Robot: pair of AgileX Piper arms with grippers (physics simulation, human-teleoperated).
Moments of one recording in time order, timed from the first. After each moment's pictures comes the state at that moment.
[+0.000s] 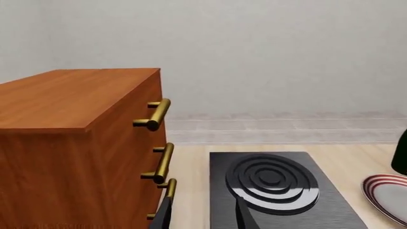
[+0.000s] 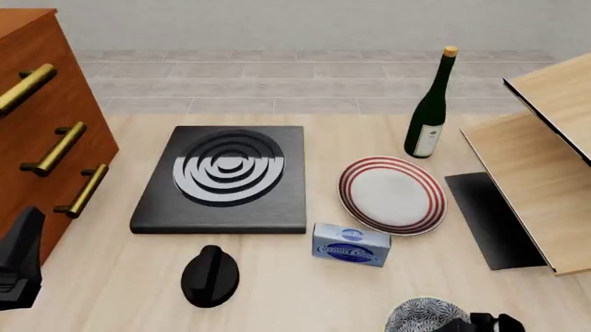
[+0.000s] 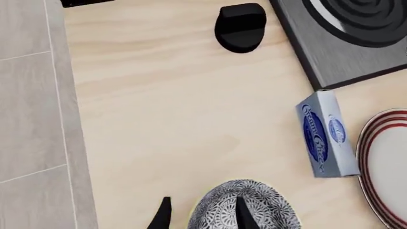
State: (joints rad) left arm 0.02 0.00 0.00 -0.07 0.02; right arm 1.16 0.58 -0.11 0.33 -0.15
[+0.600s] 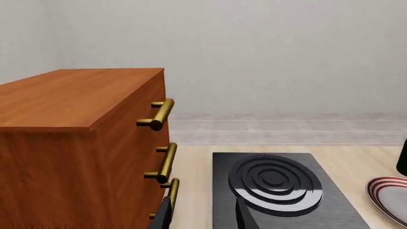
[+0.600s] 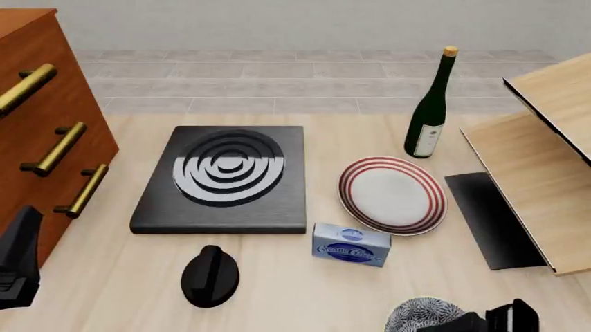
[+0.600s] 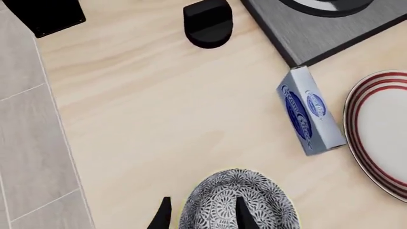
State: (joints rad) left arm 0.04 0.00 0.00 -0.07 0.02; right arm 1.08 0.53 -0.10 0.36 -0.02
